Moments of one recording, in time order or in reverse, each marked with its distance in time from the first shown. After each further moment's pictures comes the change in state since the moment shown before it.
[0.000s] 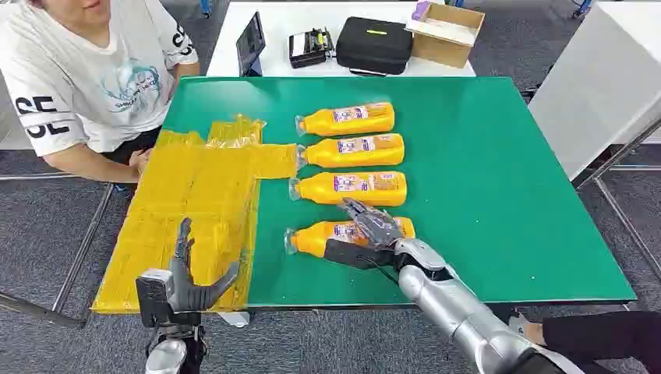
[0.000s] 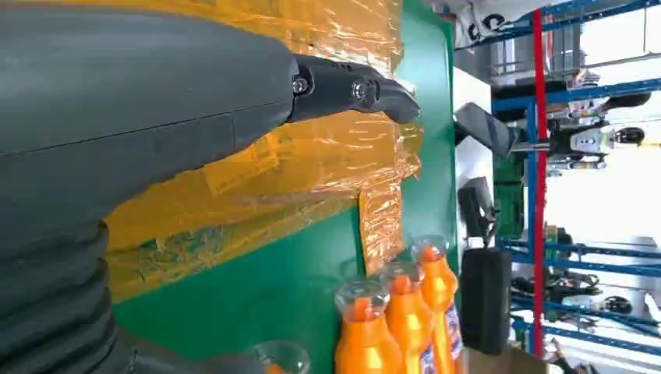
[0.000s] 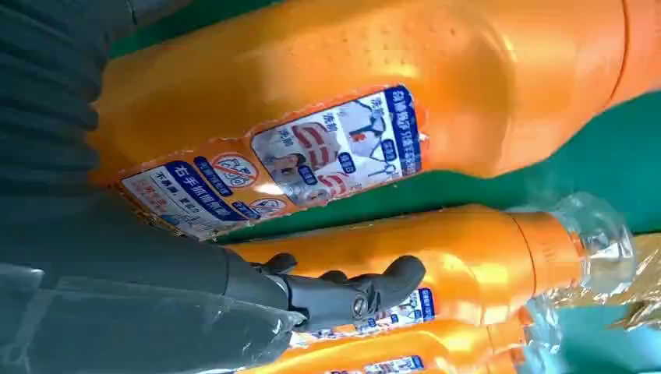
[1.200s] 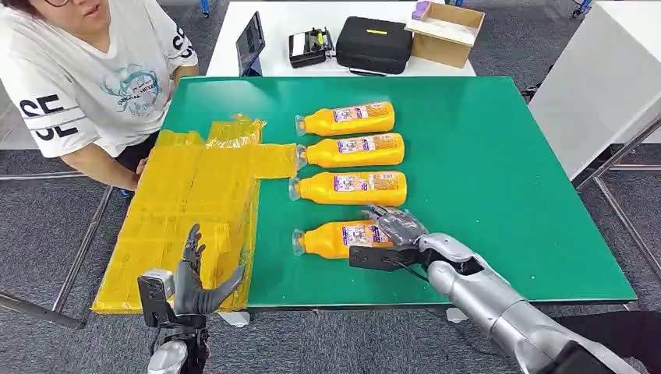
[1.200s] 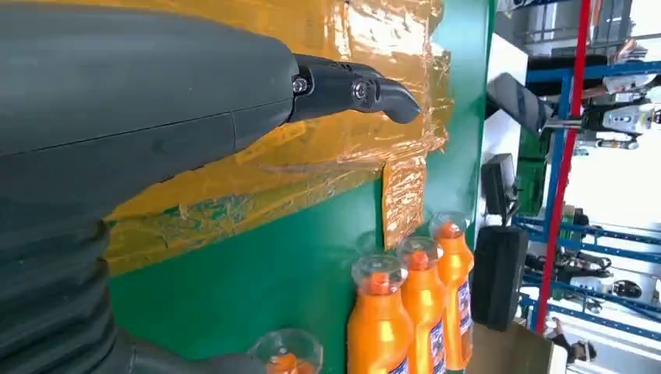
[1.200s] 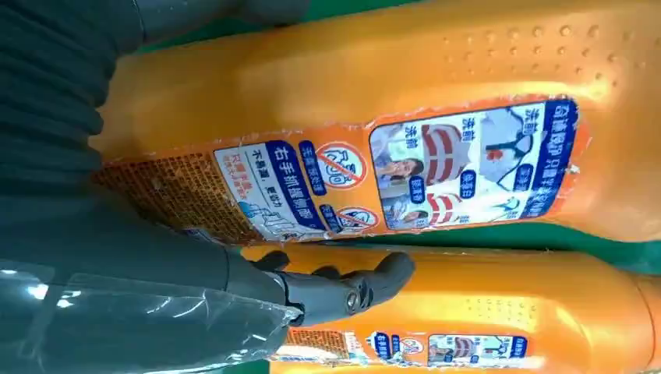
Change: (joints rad) left arm -0.014 0.003 0.008 0.066 0.090 -0.090 0.021; right arm -0.043 -0.198 0.183 -0.118 -0.084 0.096 0.053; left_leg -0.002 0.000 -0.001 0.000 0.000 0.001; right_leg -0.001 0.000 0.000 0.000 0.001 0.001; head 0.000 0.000
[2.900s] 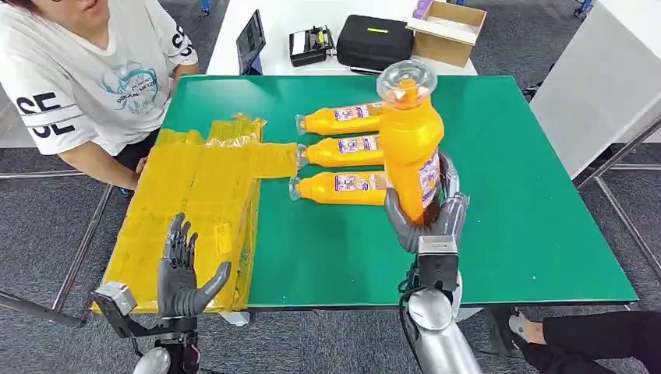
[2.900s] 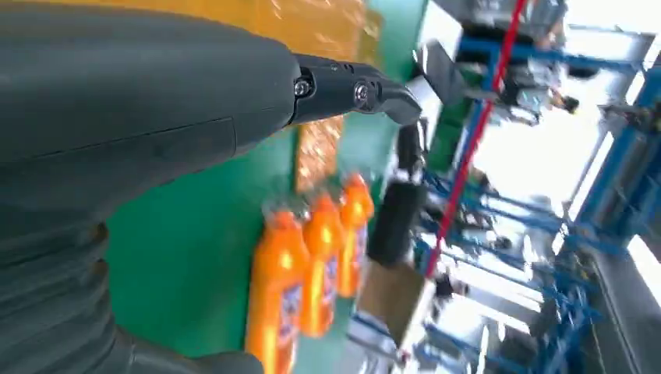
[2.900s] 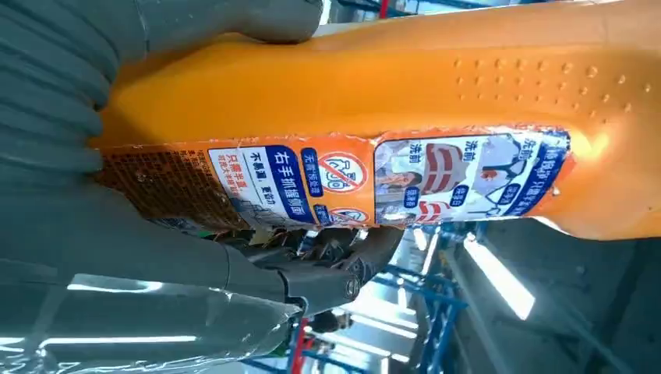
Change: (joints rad) left arm 0.102 0.027 -0.088 -0.266 0.230 -0.145 0.016; right arm 0.424 0.470 -0.625 -0.547 -0.271 -0.647 -0.525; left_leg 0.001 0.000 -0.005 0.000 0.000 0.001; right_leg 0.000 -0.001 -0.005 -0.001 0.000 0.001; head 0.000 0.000
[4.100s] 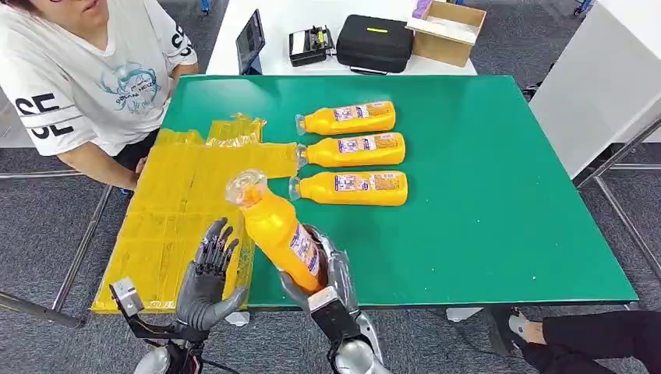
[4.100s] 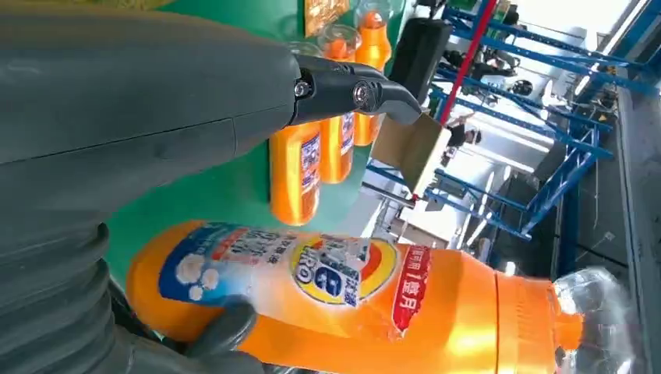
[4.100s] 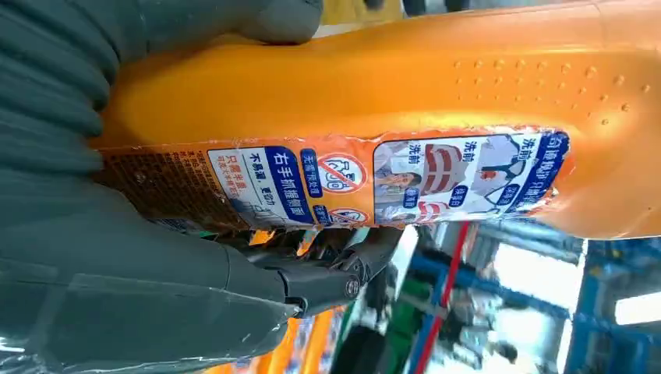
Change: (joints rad) left arm -0.023 0.087 -0.105 0.071 0.158 -0.305 0.048; right arm 0.028 0.117 0.302 0.439 -0.034 0.112 -0.083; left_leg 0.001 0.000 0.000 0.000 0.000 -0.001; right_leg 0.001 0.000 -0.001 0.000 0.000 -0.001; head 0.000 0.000
